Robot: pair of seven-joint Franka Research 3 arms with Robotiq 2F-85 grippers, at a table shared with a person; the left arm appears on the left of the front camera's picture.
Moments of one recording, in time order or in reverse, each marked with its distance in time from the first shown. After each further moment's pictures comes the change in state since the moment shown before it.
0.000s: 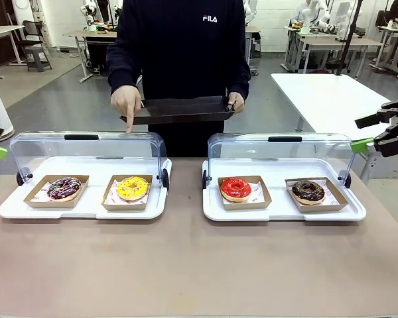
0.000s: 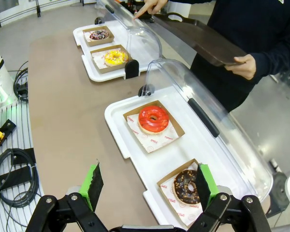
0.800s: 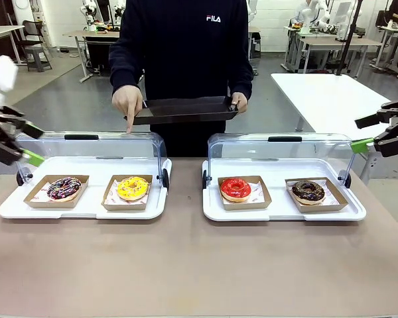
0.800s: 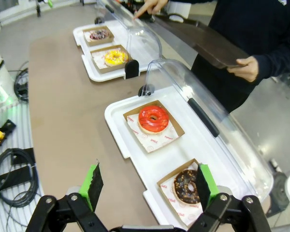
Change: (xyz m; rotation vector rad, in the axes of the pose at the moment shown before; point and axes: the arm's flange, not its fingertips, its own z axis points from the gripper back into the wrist) left arm 0.067 -0.038 -0.066 -0.060 0.161 -0.256; right arm 0.000 0.000 0.000 -0.001 0.002 0.000
